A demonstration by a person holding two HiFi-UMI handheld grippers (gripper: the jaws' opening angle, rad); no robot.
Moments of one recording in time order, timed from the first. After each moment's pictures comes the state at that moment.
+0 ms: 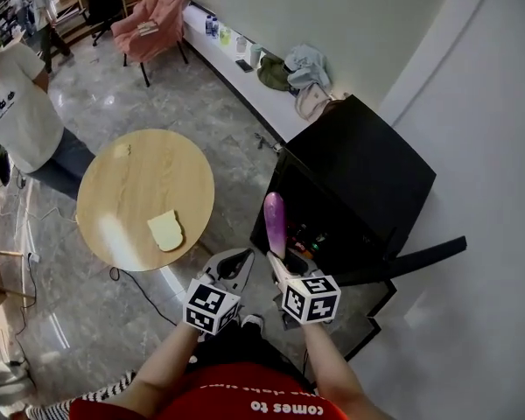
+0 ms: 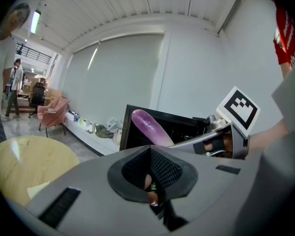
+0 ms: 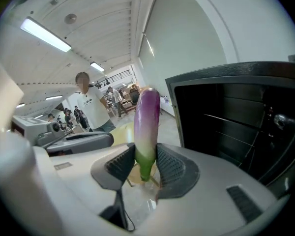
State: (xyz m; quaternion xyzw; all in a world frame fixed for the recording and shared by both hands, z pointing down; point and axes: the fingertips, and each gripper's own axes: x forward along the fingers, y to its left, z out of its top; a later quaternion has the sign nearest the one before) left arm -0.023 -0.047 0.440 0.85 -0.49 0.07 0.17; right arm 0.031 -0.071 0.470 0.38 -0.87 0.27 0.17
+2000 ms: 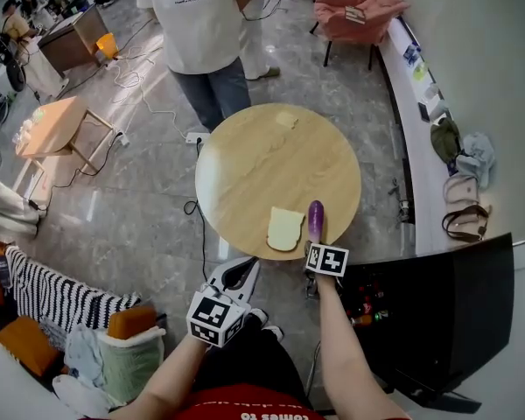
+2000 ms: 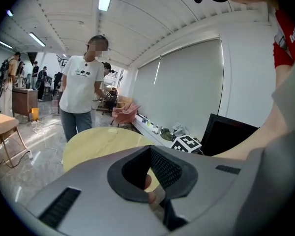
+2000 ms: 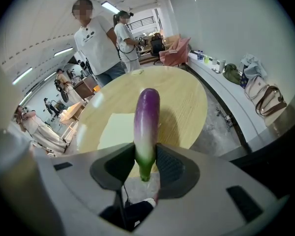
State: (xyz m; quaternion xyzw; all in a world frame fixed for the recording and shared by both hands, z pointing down) left arm -0.281 0.051 0.483 0.60 -0.77 0.02 0.22; right arm -0.235 -0.124 0.700 0.20 -0.84 0.26 0.44
